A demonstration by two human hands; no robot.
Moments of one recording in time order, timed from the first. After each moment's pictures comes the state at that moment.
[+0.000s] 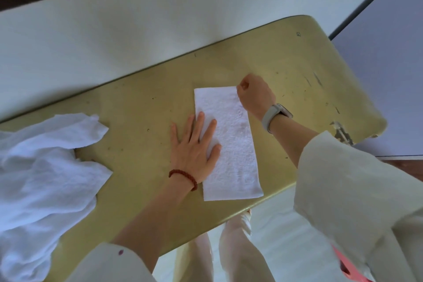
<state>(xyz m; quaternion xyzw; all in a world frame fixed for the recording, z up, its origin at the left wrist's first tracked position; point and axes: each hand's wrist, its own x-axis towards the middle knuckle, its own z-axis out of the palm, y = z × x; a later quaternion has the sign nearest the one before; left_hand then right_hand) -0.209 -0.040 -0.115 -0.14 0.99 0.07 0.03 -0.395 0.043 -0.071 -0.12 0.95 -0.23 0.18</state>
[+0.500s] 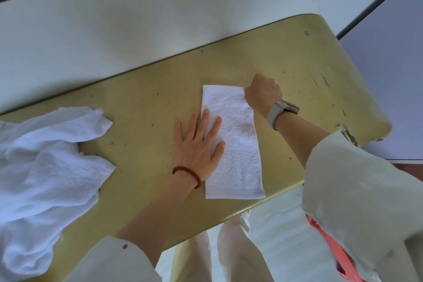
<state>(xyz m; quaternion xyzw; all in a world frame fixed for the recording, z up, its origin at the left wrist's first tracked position) -0.207 -0.041 -0.117 -0.14 0.99 0.07 0.04 -0.393 0.034 -0.053 -0.11 0.97 -0.09 0.21</state>
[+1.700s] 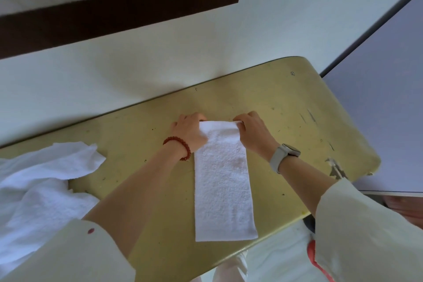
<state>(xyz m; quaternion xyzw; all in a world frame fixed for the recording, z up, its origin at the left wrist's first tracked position) -0.312 -0.104 -0.071 -0.22 0.92 0.29 0.13 -0.392 0.051 -0.055 -0.24 0.91 -0.23 0.24</state>
